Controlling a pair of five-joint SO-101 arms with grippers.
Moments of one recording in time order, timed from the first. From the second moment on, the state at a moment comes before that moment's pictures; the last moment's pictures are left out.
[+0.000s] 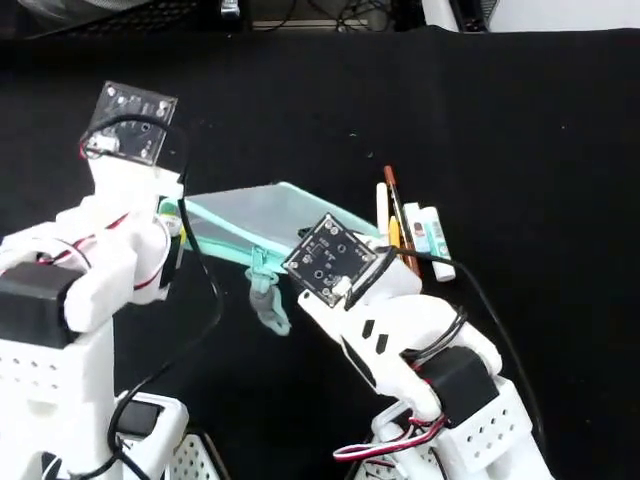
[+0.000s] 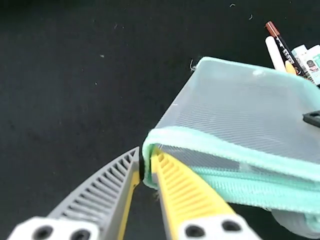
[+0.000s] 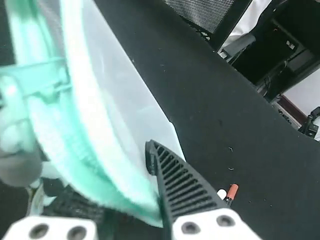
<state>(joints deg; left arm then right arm) 3.3 -43.6 2.9 100.0 -7.9 -31.6 -71.3 51.5 57.5 21.4</state>
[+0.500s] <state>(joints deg) 2.9 -34.7 2.2 100.1 -7.6 -30.9 -57.9 52.0 49.5 17.5</state>
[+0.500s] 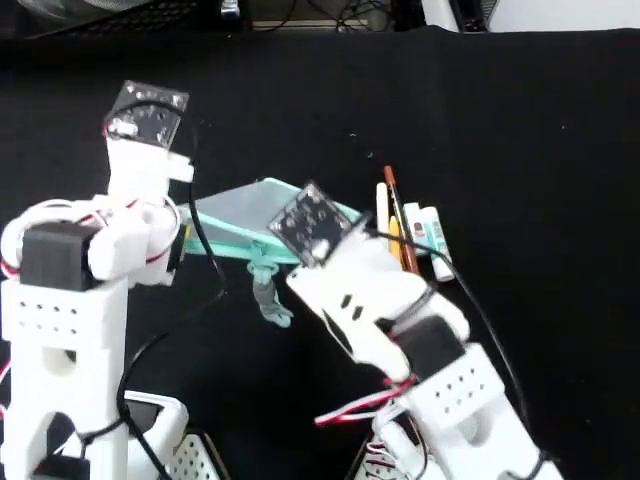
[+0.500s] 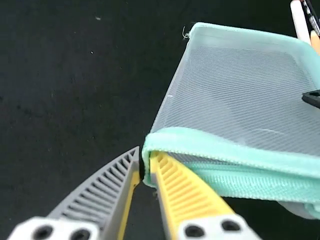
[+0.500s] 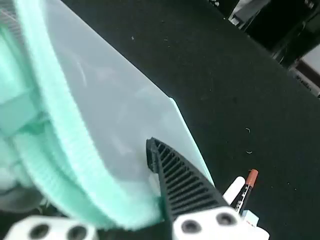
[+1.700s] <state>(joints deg) -1.8 -37.4 -0.4 100.6 -7.6 -36.8 -51.6 46.5 52.7 14.6</state>
